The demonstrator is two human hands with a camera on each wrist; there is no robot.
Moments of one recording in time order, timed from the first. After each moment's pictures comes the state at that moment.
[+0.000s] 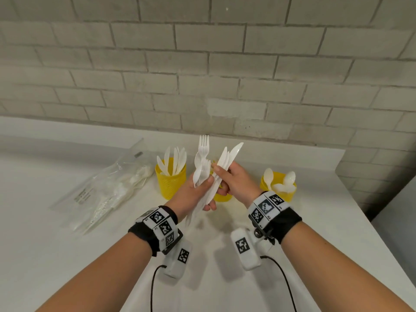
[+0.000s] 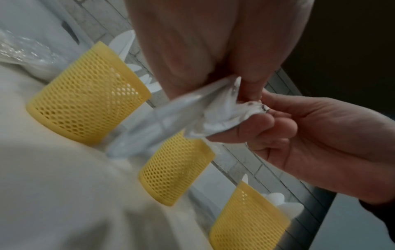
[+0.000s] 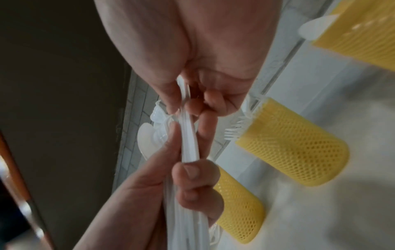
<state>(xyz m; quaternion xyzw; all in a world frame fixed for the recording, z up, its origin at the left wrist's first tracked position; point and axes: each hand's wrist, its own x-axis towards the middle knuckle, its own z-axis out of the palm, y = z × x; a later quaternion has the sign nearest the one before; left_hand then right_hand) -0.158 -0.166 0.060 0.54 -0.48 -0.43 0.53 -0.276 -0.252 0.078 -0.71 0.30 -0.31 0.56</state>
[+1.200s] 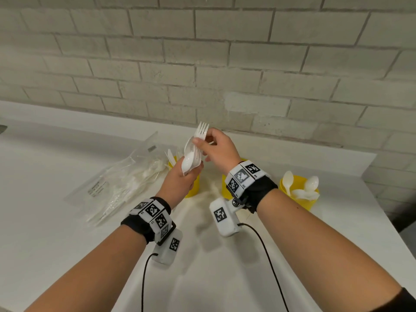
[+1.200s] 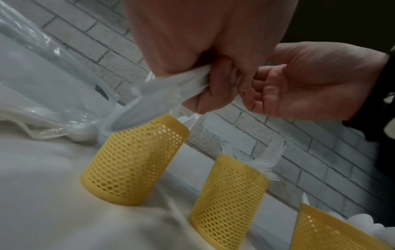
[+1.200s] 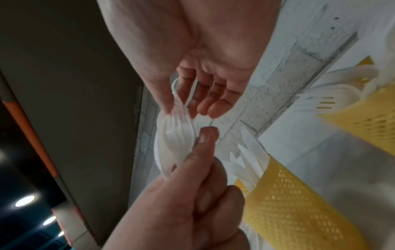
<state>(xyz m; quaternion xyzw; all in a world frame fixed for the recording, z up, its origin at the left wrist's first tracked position) -0.102 -0.175 0.053 0.64 -0.42 -0.25 0.59 -0.185 -0.270 0.110 -0.74 0.27 -0.37 0.49</state>
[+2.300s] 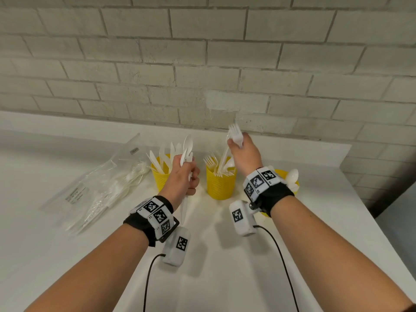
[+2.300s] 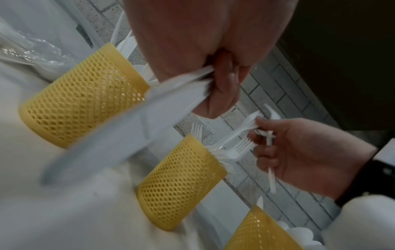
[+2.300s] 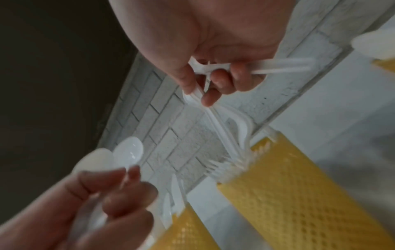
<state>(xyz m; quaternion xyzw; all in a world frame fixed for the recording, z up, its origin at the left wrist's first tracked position) -0.134 -0.199 0.057 0.55 -0.33 -0.42 0.64 -0.259 -0.320 0.089 -0.72 0.44 -0.38 0.37</state>
